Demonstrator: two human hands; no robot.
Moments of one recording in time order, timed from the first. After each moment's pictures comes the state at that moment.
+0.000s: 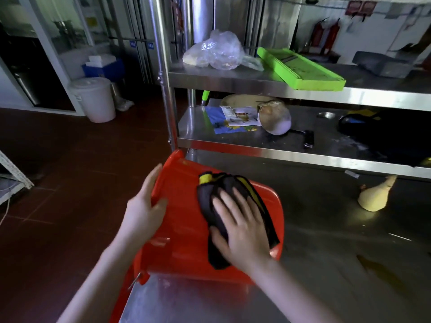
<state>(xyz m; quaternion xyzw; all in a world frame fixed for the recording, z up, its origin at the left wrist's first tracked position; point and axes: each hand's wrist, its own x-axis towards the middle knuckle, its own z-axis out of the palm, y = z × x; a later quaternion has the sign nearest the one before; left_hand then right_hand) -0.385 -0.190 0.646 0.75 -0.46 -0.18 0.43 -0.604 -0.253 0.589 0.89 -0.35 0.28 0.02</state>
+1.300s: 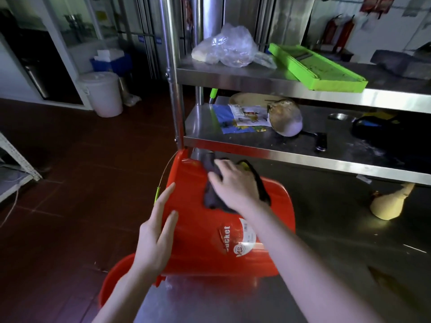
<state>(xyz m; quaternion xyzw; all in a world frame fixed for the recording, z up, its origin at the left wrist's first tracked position) -0.405 -0.170 0.597 0.67 -0.50 -0.16 0.53 -0.533 -0.347 0.640 0.86 -0.46 0.16 -0.13</state>
